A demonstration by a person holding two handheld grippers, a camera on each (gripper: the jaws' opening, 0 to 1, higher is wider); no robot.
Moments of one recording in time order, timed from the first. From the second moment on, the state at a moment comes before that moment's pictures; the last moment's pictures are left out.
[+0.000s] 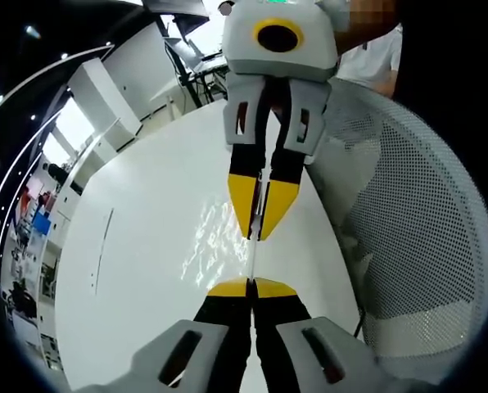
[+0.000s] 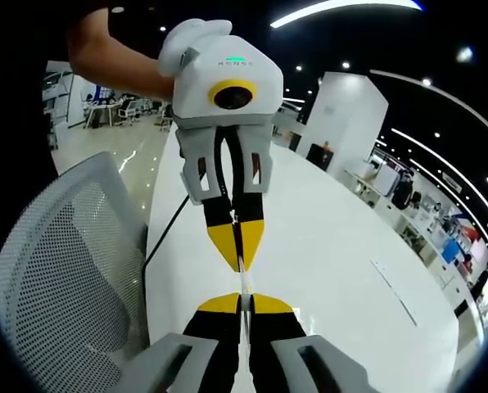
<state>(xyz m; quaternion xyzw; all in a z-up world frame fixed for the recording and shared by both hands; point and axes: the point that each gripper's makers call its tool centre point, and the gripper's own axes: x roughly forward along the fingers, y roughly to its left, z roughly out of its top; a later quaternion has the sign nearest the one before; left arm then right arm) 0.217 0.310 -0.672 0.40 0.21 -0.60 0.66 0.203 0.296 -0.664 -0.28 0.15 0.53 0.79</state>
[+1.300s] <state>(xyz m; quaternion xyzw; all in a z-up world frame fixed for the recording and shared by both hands) 0.217 0.315 -0.669 0.40 0.21 -0.60 0.66 0.202 0.294 -0.662 -0.28 0.15 0.53 0.79</state>
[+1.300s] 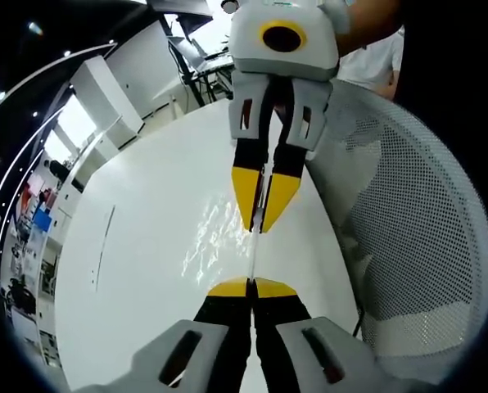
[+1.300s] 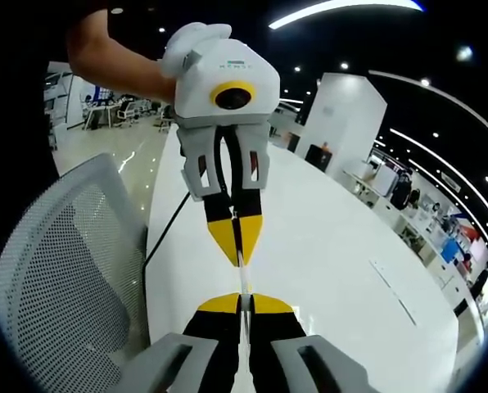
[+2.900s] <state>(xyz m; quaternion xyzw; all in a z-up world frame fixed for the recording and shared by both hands) 0.219 0.317 -0.670 0.40 0.21 -0.59 0.66 0.201 0.290 -0.662 -0.28 0.15 0.52 0.79</state>
